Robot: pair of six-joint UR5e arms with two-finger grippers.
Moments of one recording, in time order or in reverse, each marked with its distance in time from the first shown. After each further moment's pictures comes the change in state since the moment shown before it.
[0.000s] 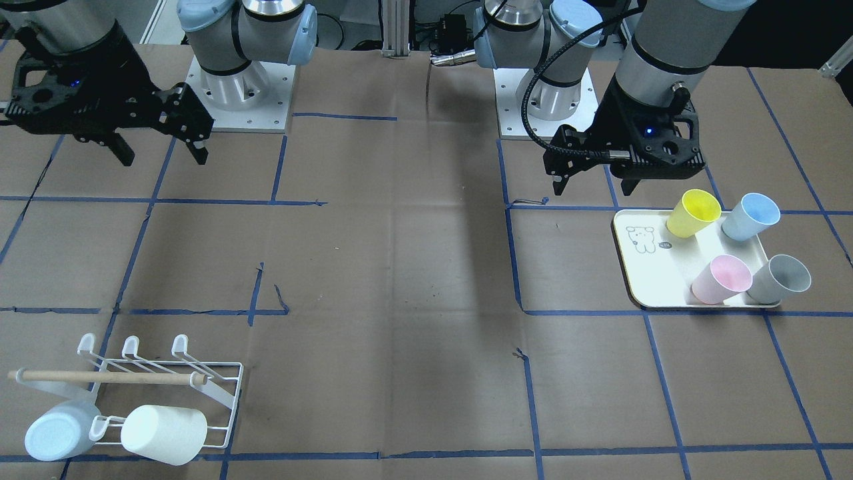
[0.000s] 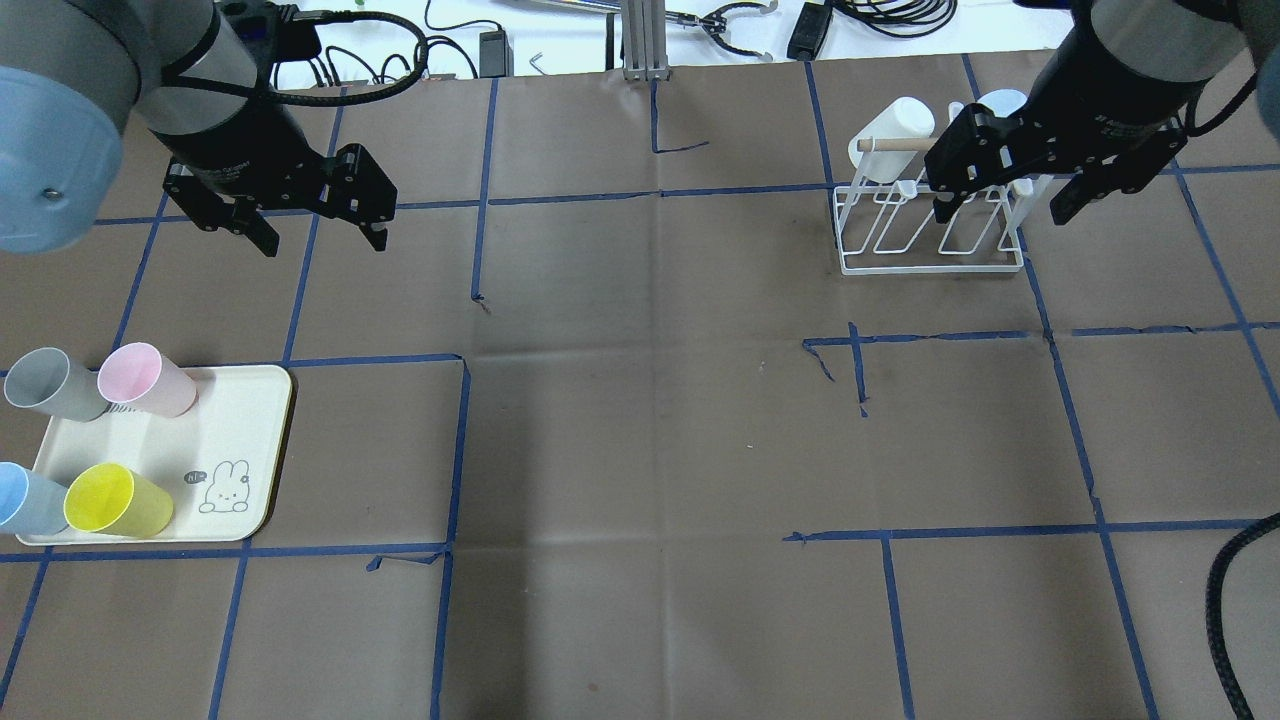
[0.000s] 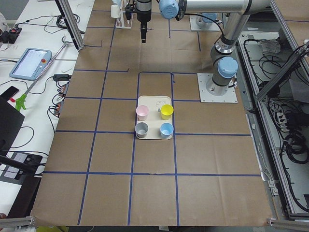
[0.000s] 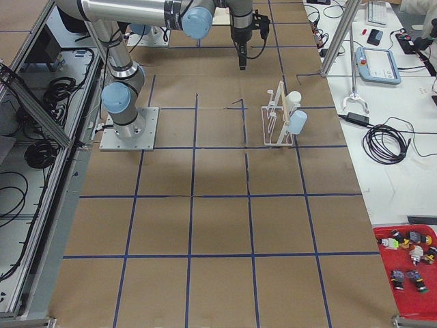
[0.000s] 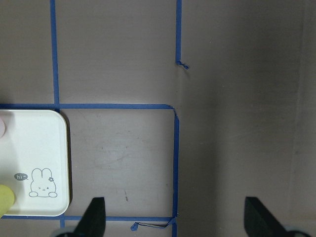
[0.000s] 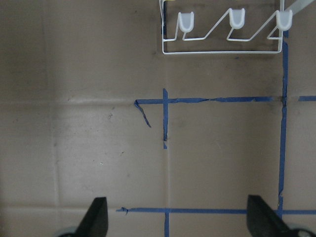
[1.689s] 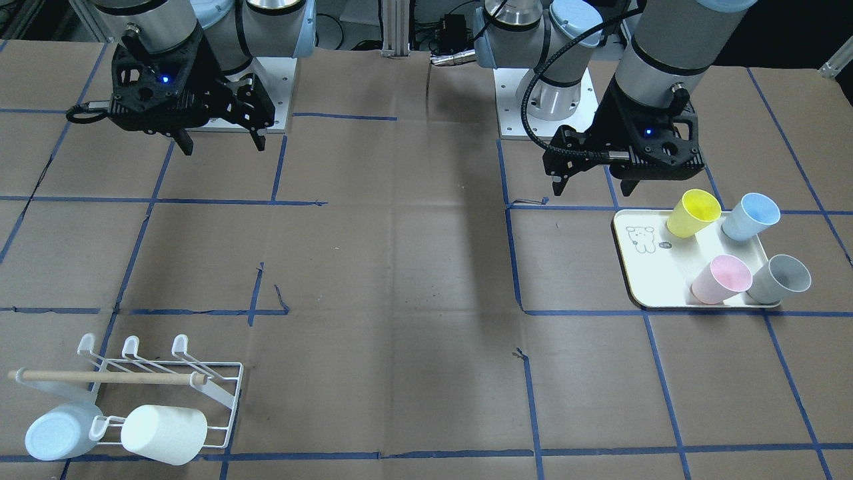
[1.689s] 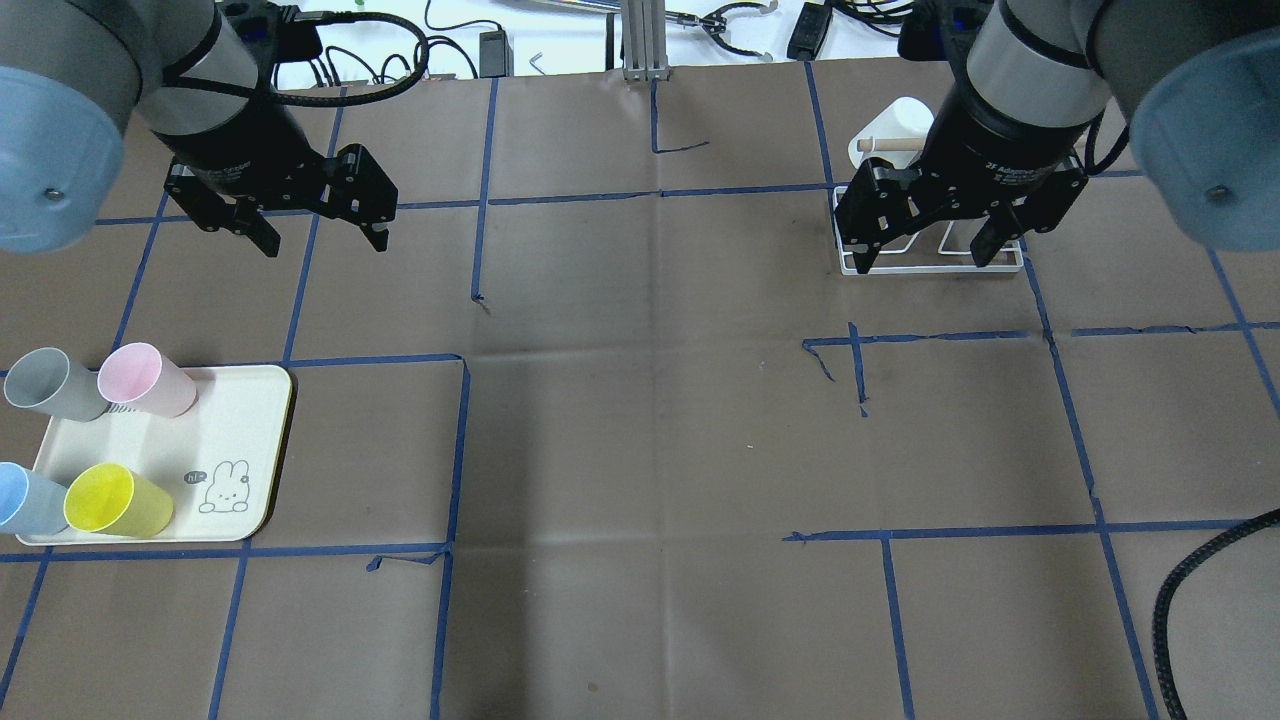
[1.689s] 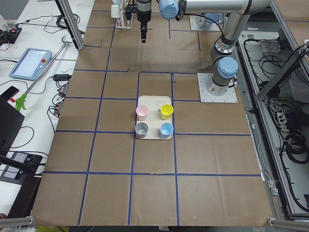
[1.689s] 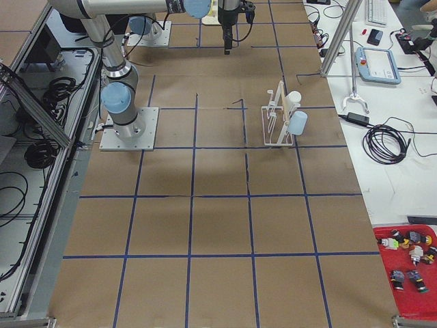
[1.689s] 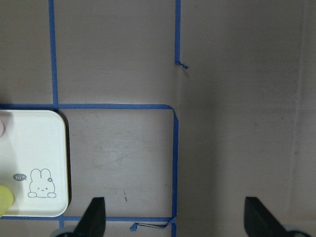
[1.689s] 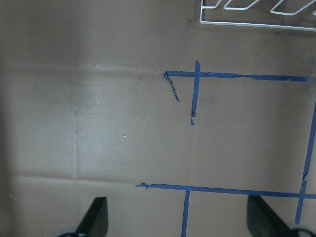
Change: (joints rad) left arm 0.000 -0.001 0.000 0.000 -0.002 0.001; right arm 0.121 0.014 0.008 0.019 -0.017 0.052
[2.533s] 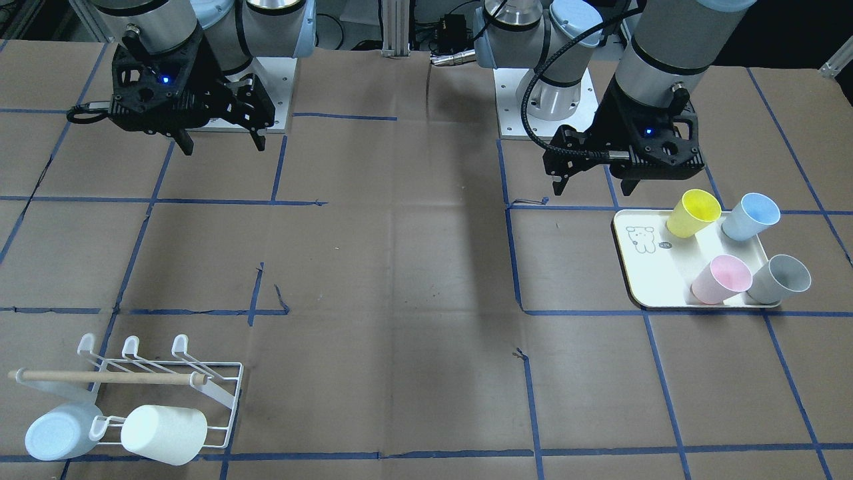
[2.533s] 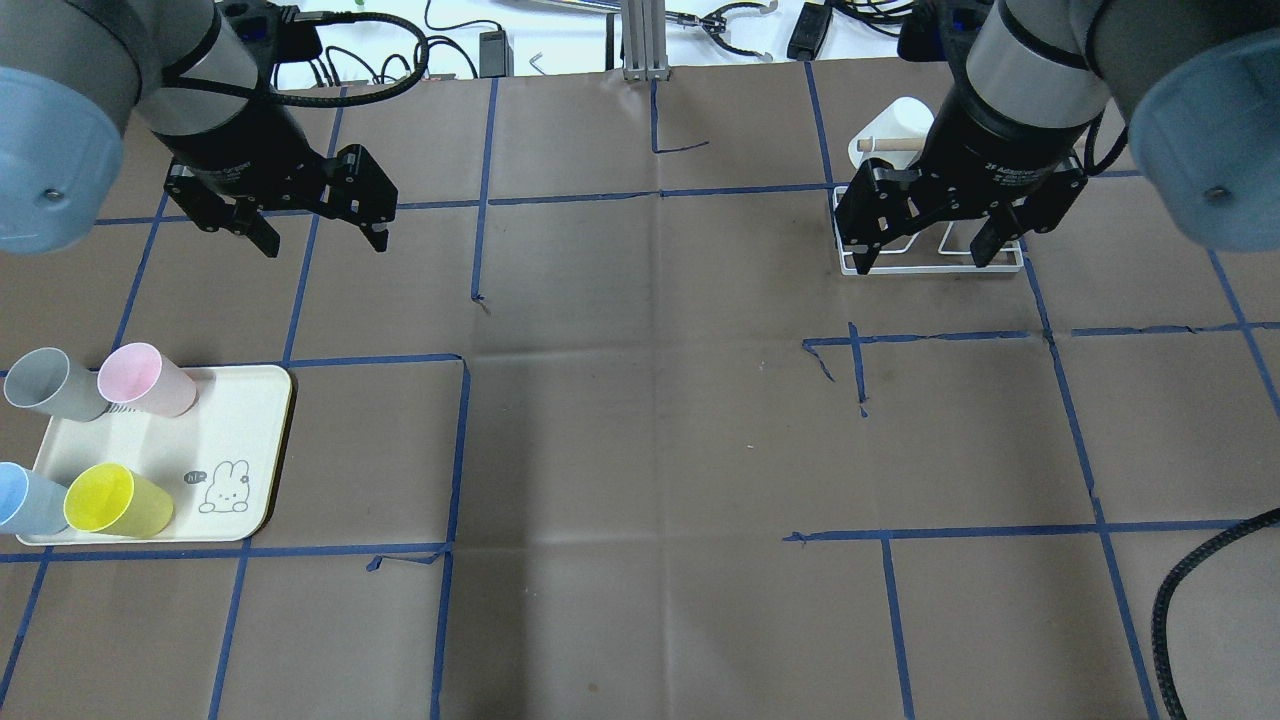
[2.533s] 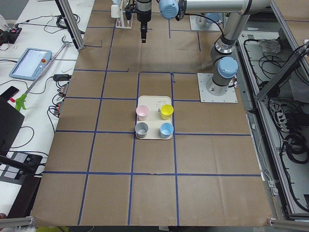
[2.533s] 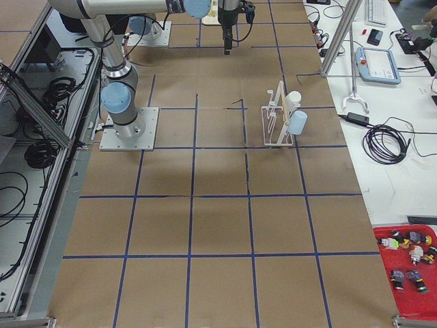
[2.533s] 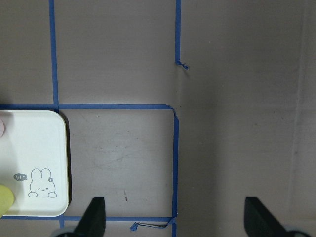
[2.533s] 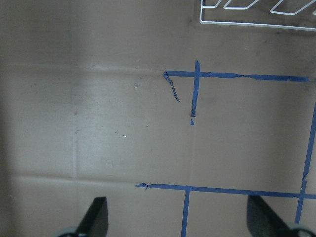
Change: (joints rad) left arm 0.000 0.001 -0.001 0.000 -0.003 0.001; right arm 0.000 0.001 0.001 -0.001 0.000 -0.001
